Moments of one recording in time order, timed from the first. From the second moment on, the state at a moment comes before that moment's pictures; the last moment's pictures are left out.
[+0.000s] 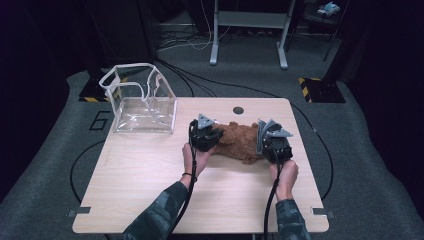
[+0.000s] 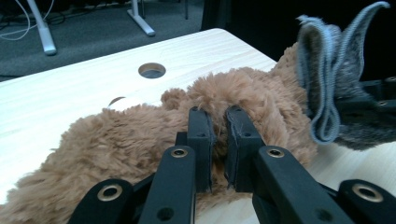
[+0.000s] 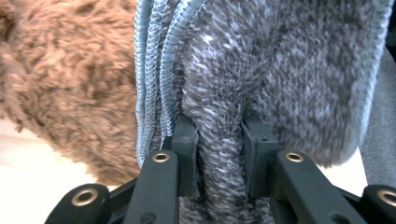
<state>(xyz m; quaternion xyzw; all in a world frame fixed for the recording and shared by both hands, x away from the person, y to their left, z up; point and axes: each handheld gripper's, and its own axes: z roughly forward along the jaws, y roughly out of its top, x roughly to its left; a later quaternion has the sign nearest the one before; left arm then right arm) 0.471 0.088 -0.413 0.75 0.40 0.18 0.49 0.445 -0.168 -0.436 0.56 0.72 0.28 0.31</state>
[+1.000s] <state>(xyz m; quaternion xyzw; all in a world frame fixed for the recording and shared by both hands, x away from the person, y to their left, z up) 0.481 0.104 -0.420 0.76 0.41 0.18 0.47 0.452 -0.167 -0.424 0.57 0.71 0.31 0.27</state>
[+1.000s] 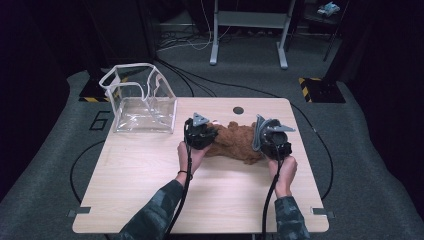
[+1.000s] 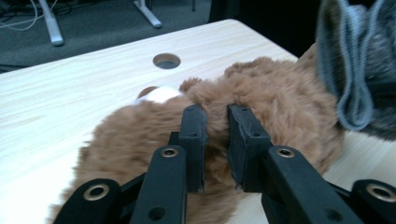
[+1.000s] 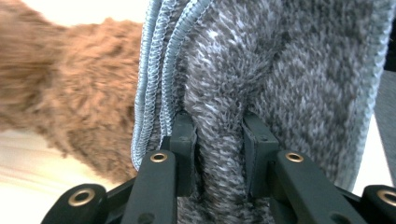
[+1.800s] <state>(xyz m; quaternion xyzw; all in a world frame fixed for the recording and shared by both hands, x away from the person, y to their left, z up) 0.479 0.099 -0.418 0.77 0.40 0.17 0.47 0.442 -0.091 -0.412 0.47 0.77 0.34 0.25</state>
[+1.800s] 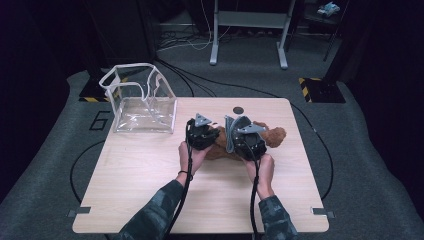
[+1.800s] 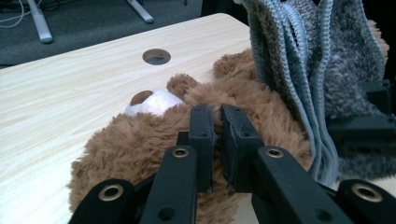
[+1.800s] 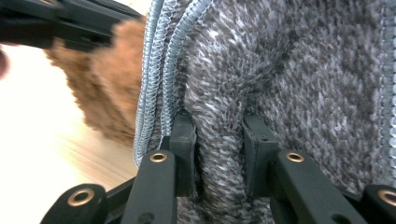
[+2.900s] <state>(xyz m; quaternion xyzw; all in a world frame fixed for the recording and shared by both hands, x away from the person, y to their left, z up) 0.480 0.104 -0.420 0.76 0.41 0.18 0.47 0.436 -0.091 -0.407 0.46 0.78 0.33 0.25</state>
